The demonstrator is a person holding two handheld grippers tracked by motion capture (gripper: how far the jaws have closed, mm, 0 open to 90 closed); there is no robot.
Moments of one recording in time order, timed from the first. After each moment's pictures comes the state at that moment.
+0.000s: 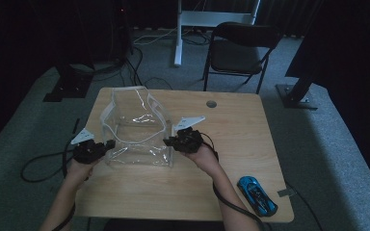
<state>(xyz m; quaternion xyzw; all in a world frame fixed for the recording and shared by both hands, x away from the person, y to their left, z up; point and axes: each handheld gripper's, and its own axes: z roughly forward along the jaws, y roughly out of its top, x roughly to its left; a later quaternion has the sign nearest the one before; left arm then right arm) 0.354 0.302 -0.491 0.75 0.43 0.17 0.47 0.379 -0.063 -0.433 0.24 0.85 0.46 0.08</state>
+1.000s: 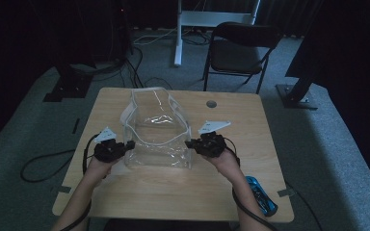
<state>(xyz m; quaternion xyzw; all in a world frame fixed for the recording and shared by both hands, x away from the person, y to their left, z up) 0.363 0.240 -0.490 0.78 0.39 0.14 0.47 0.362 -0.129 -0.432 0.28 0.84 0.45 0.10</state>
